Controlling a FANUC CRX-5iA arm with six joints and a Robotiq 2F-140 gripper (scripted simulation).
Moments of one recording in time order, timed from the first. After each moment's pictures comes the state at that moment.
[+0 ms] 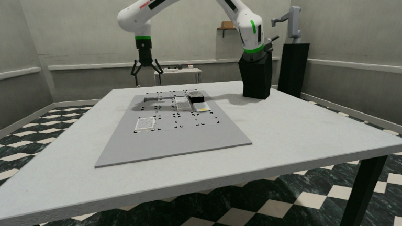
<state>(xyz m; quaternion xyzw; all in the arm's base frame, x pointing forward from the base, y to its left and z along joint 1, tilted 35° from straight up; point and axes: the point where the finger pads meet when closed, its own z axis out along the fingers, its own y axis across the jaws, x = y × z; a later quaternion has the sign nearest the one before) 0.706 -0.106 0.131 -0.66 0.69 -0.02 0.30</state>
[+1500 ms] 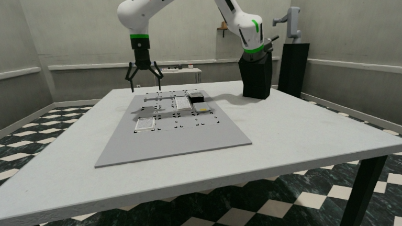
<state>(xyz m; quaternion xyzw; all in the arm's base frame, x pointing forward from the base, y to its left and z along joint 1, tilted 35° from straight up) 0.699 0.041 0.194 -0.66 0.69 -0.02 0.30</state>
